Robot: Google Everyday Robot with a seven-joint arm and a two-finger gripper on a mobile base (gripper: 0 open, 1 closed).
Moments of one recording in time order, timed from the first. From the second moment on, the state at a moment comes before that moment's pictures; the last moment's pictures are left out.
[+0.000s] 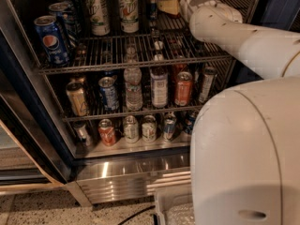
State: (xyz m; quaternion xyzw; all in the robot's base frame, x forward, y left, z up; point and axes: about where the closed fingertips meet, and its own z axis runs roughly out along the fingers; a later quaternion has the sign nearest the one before) arm 0.890 -0.137 0.987 -0.12 0.70 0.01 0.70
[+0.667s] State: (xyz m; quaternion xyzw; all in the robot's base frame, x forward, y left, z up) arm 0.890 -0.137 0.987 -0.12 0.70 0.01 0.70
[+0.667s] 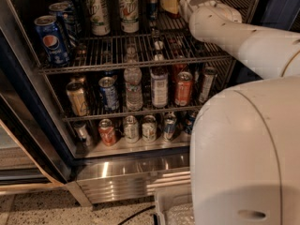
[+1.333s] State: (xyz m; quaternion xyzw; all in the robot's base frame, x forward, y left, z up) arm 0.890 -0.137 0.987 -0.12 0.70 0.01 0.70
